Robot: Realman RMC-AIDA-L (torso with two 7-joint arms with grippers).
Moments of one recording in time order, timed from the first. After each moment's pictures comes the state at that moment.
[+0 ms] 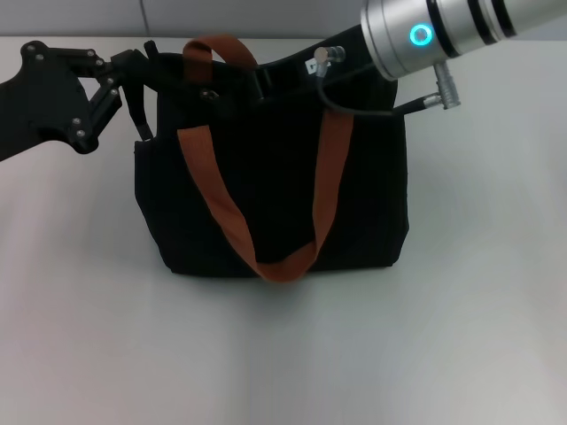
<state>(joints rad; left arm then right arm) -0.47 -2.02 0.48 0.62 1.77 1.71 -0.84 0.94 2.08 -1.30 -0.89 -1.97 -1.30 2.59</state>
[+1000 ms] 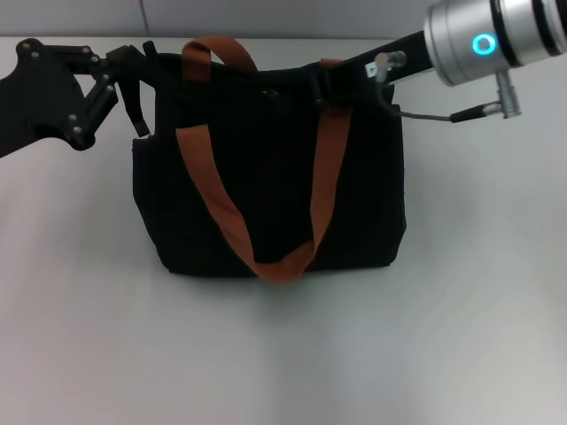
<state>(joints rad) -0.47 -2.02 0.46 0.62 1.77 1.70 -0.84 0.80 2.08 -1.27 -1.10 -2.08 -1.34 2.67</state>
